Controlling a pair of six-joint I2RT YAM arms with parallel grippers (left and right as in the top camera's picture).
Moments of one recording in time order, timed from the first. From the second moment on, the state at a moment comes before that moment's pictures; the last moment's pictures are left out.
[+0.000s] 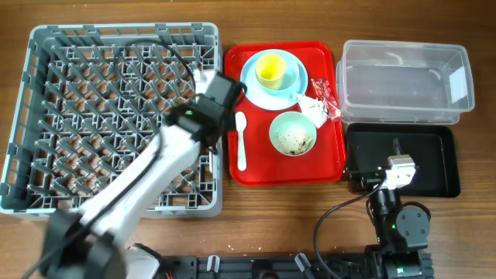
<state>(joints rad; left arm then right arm) -0.54 1.53 1.17 -0.68 -0.31 -0.56 0.08 0.01 0.01 0.00 0.01 -0.01</state>
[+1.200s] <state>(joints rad) -0.87 1.82 1.08 -0.88 -0.29 -0.77 0.08 0.01 0.01 0.00 0.01 -0.01</state>
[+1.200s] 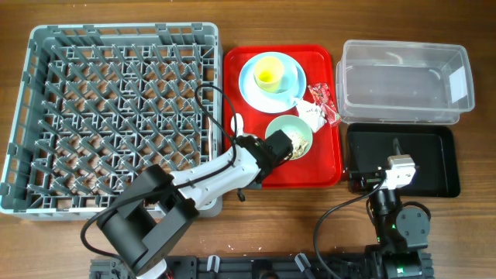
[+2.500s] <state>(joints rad) -0.78 1.95 1.19 -0.63 -0.40 -0.89 0.08 0.01 0.01 0.00 0.01 -0.01</state>
